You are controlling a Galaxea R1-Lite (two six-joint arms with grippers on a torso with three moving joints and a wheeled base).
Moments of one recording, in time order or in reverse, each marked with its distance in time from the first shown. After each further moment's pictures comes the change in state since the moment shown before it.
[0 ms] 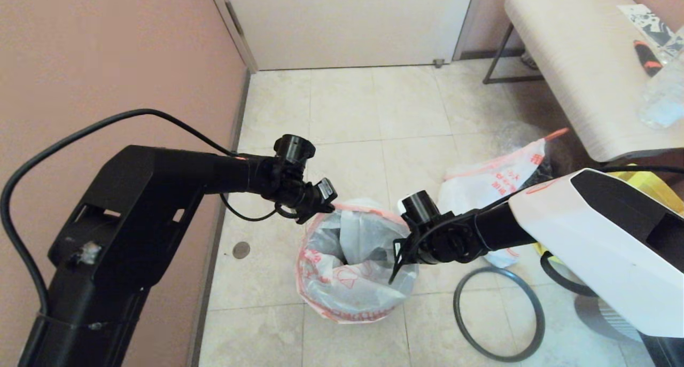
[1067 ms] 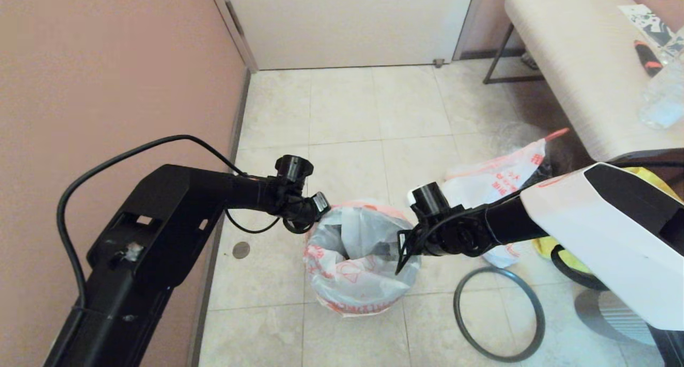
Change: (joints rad) left arm 0.038 0.122 -0.006 -0.104 0.093 0.034; right arm -0.047 -0.021 0.013 -0.069 0.060 -0.021
